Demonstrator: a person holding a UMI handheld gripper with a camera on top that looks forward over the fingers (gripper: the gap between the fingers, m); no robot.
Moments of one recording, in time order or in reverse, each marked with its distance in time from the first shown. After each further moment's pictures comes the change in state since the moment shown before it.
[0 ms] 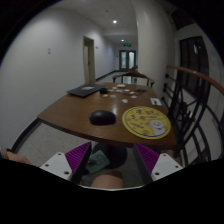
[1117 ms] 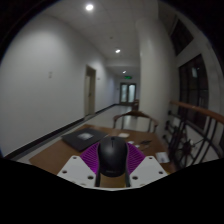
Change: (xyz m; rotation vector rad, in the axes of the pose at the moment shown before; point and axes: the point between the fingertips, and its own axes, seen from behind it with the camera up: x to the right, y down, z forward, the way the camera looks) arm 0.157 -0.163 -0.166 0.357 -0.004 -0.069
